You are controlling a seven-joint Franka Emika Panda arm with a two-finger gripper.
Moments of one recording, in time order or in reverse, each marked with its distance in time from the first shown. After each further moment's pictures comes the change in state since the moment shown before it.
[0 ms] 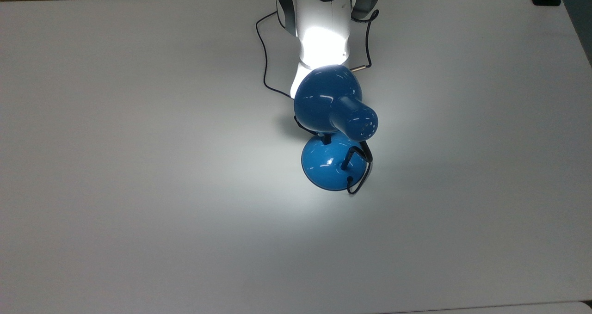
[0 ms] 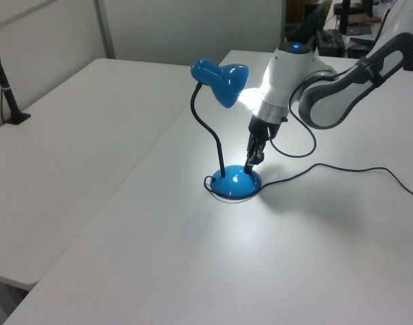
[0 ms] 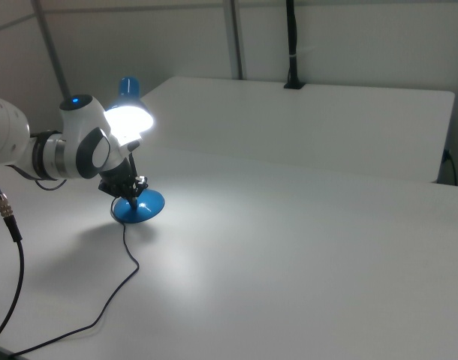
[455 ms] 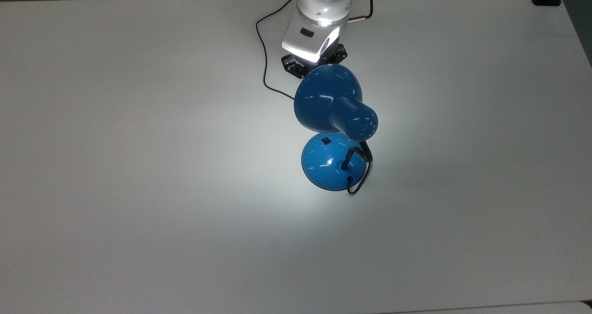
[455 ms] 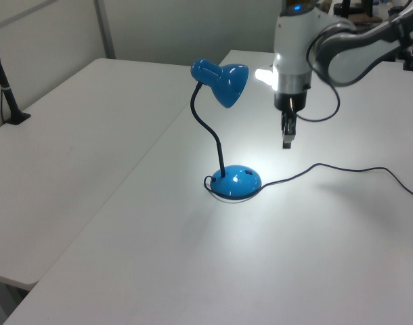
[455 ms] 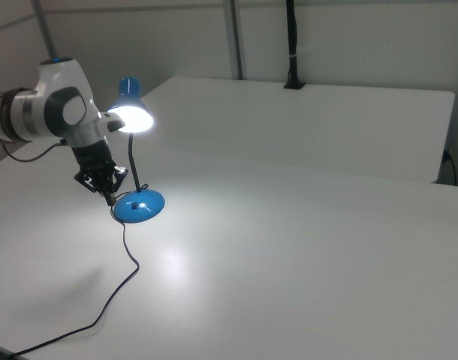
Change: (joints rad) arm -0.002 -0.218 0.006 0.010 0.000 -0.511 0.085
